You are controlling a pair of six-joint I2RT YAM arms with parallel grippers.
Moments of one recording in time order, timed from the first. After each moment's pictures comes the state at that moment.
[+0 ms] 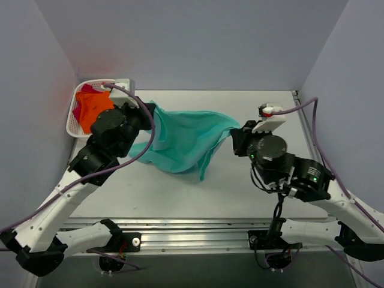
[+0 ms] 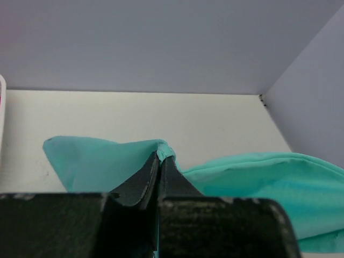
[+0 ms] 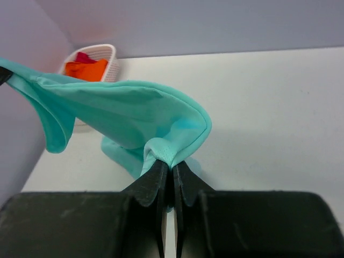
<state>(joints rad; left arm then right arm) -0.70 1.12 1.34 -0.27 -0.42 -0.33 1.08 1.02 1.35 -0.63 0.82 0.52</state>
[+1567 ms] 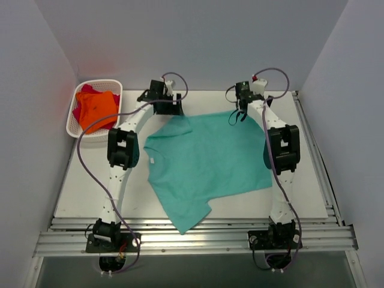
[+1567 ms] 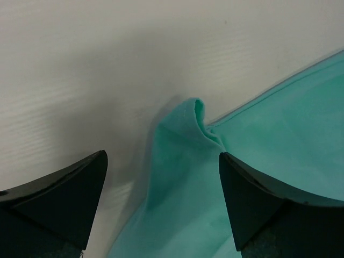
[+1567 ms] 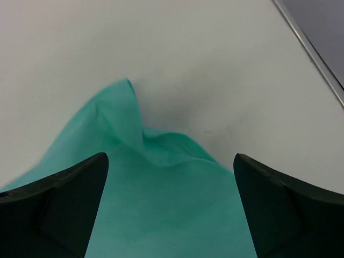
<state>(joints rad) -0.31 2.56 2.29 -0.51 0.26 -0.20 0.20 2.19 1.77 -0.51 0.74 0.47</state>
